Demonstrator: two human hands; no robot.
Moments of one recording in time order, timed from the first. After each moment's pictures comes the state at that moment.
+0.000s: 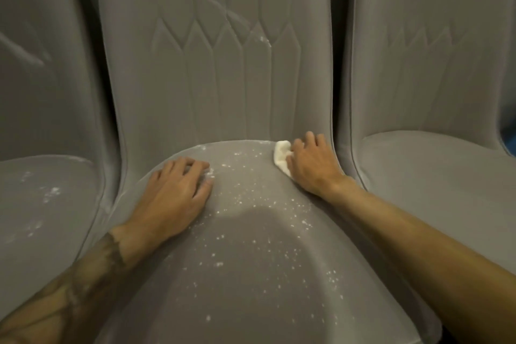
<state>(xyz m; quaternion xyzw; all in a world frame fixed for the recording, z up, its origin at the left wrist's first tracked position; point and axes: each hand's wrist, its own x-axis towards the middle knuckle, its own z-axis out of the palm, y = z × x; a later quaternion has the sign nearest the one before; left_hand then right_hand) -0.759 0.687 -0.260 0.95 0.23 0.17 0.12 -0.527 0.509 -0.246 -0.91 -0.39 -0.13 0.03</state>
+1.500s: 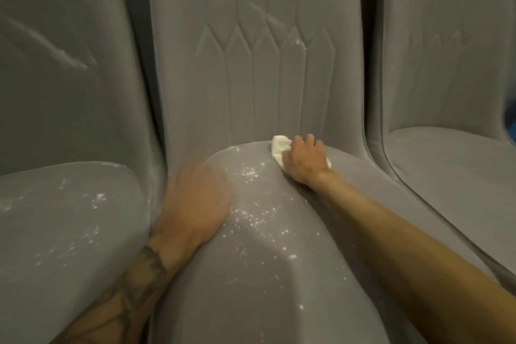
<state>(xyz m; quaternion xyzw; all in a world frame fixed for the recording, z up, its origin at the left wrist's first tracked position) -0.794 0.729 -0.275 0.95 0.22 0.19 0.04 -0.584 0.595 -0.246 -0.94 -0.32 -0.09 0.06</state>
